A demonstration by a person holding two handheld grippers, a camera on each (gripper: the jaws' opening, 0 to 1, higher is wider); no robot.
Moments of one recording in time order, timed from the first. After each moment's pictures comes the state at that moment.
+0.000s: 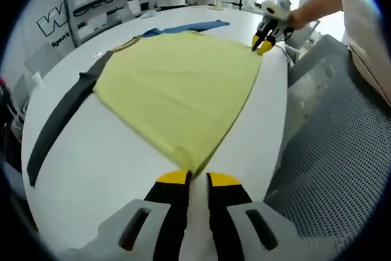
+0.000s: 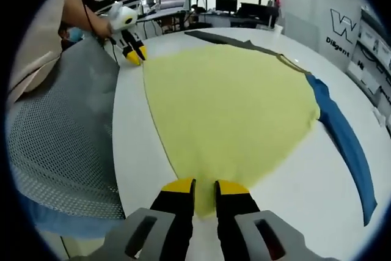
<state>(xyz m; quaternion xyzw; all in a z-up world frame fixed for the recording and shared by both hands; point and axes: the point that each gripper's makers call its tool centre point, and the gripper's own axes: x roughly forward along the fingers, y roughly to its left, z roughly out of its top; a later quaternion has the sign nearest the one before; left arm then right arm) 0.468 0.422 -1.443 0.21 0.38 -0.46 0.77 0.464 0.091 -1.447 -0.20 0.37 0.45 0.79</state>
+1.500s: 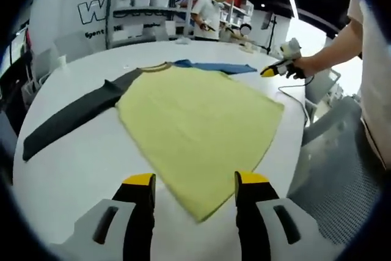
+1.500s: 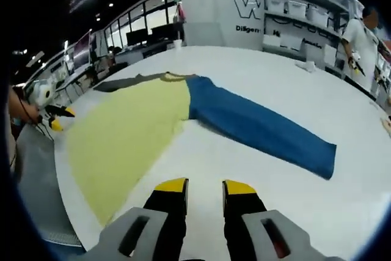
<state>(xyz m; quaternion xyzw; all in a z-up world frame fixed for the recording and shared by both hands) 0.508 0.395 -1.411 0.06 0.32 -0.39 0.86 0.583 -0.057 -1.411 -0.03 0.35 0.18 0.92</state>
